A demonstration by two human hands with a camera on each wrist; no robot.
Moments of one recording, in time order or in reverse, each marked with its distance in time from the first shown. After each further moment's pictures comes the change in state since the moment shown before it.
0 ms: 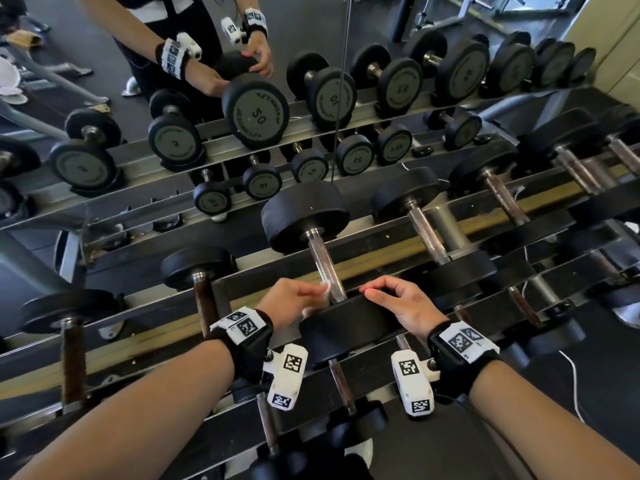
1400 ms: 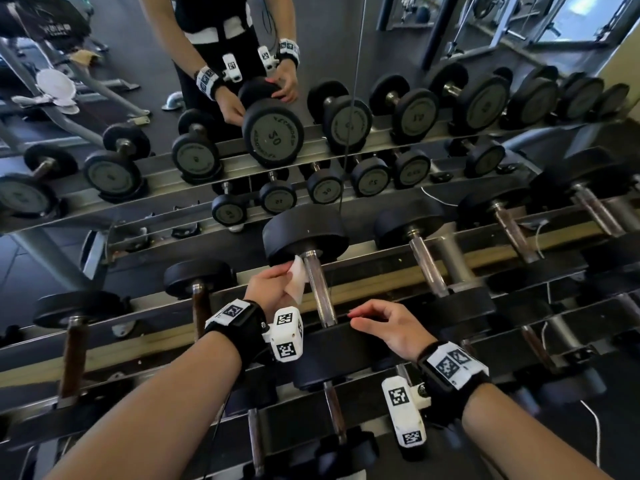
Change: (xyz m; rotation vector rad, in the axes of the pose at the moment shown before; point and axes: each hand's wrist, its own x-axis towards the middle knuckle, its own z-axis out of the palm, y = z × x) left_hand 0.038 0.027 -0.010 -0.605 0.434 -0.168; right_hand 0.017 -0.006 -0.014 -0.088 -0.183 -0.037
